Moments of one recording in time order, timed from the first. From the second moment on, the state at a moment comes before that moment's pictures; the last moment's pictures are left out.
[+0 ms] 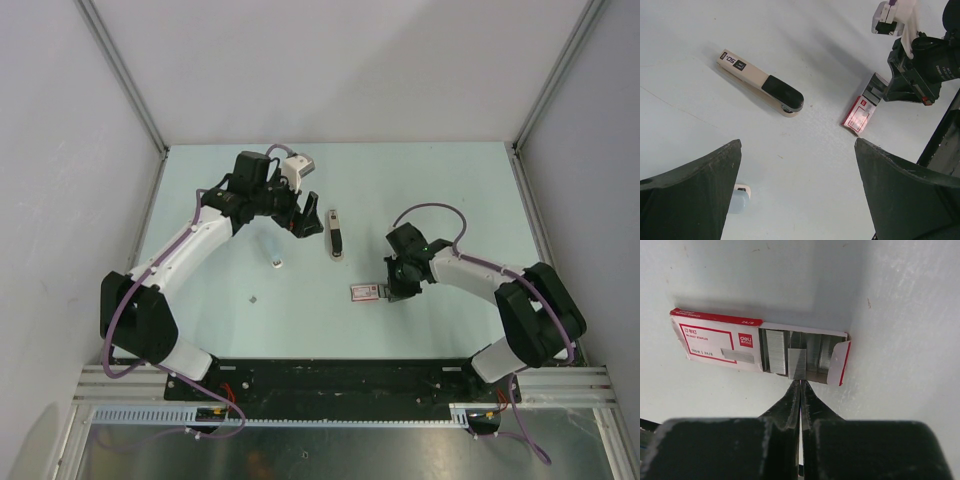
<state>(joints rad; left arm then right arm) -0.42 1.50 1.29 -0.49 0.53 0.11 0.57 1.51 0.82 -0.52 -0.08 0.49</state>
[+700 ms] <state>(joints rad) -0.47 1.51 1.25 -0.49 0.52 0.15 0.50 1.38 0.83 -0.55 -0.16 0.48</state>
